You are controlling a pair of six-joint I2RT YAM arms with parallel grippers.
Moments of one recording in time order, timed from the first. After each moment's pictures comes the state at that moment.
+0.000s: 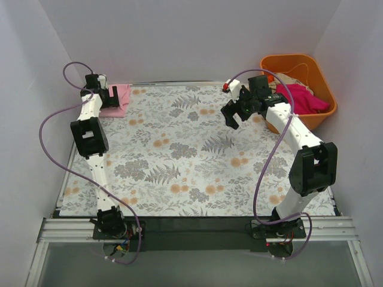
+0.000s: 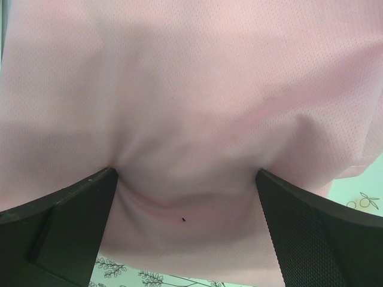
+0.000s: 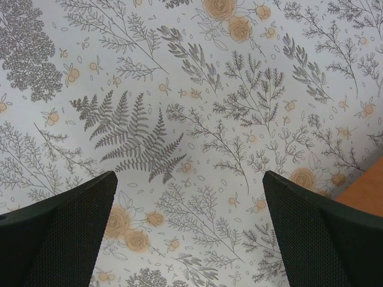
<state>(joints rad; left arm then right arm) 0.23 2.58 2.29 -0.55 0.02 0.08 0.30 1.70 1.51 -0.65 -0.38 -0.53</state>
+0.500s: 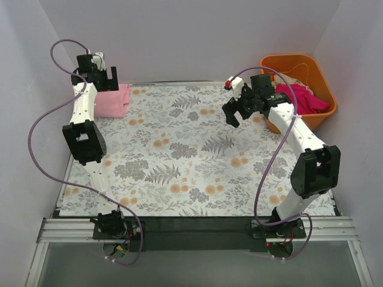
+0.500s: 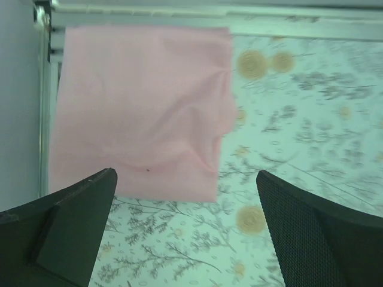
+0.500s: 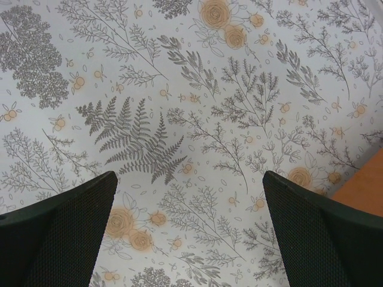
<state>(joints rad) 0.19 2.33 2.27 -0.65 0.12 0.08 0.29 1.68 1.52 -0.66 -0.38 -0.51</state>
